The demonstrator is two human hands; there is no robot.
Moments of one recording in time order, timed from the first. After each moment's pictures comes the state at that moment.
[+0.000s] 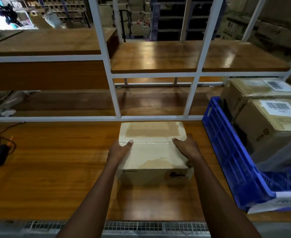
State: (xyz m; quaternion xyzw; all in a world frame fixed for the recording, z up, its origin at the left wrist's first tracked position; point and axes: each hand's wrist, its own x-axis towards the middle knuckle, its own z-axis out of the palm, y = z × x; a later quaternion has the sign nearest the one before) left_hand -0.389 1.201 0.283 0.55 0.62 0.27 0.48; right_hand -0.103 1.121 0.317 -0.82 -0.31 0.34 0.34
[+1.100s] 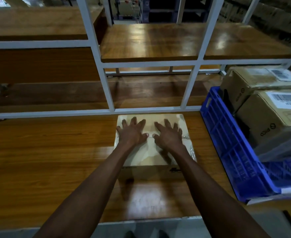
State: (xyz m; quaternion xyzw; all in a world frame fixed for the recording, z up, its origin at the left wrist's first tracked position) left_hand -0.315 1.239 0.337 0.84 0.52 -0.06 0.15; right_hand -0.163 1.173 0.321 -0.81 -0.54 0.23 0.04
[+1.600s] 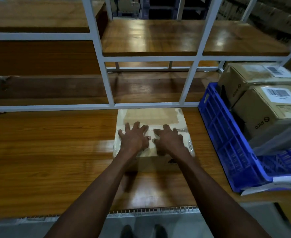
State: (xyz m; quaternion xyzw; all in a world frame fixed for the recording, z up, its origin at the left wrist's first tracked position) left_hand -0.319 1.190 0.327 0.82 0.53 -0.06 0.18; right_hand -0.179 1.129 0.331 -0.80 -0.56 0.22 -0.01
